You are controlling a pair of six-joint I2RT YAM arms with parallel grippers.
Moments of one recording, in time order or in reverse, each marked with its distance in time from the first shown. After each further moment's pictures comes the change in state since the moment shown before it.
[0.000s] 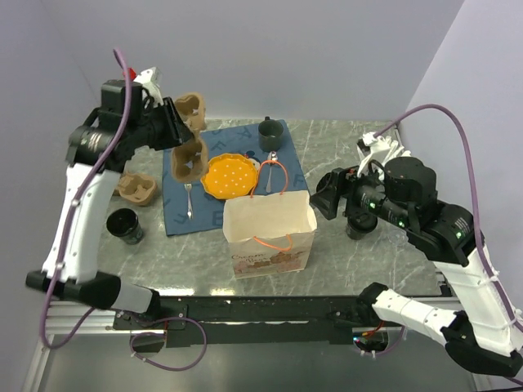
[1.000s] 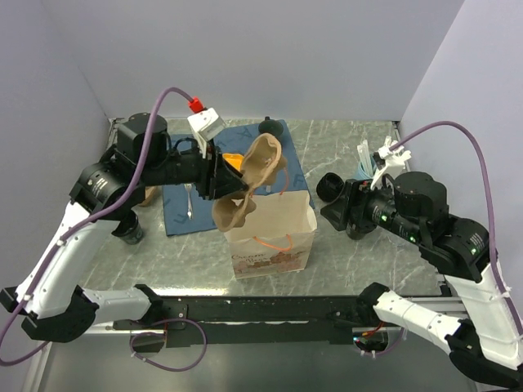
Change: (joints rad) left arm -0.421 -0.240 -0.187 0.199 0.431 0.259; right arm 0.000 -0.080 -0.034 -0.117 0.040 0.138
